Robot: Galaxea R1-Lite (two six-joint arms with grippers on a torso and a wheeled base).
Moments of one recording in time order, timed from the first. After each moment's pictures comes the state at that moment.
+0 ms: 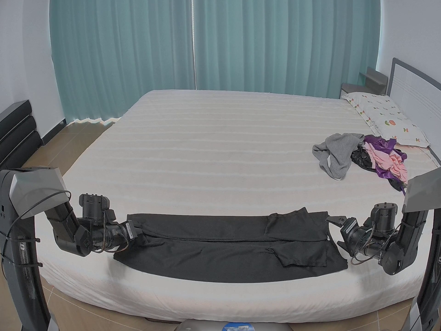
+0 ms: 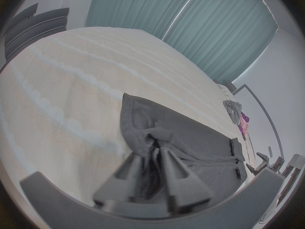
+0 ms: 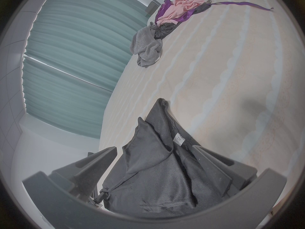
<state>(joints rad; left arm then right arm) -0.02 2.32 -0.72 -0.85 -0.28 -0.43 0.07 2.27 -0.33 -1.38 0.19 1.01</state>
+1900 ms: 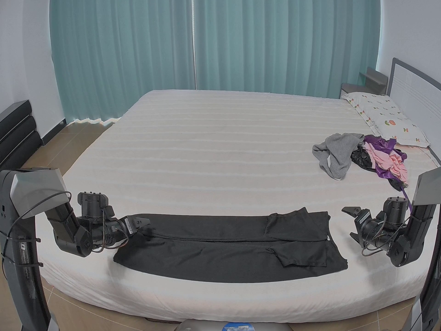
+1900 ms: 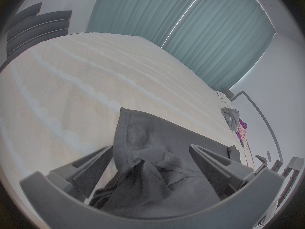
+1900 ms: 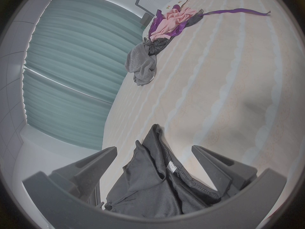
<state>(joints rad) -0.02 2.32 -0.71 -0.93 -0.27 -0.46 -0.07 2.26 -0.37 -1.37 0.22 1.01</state>
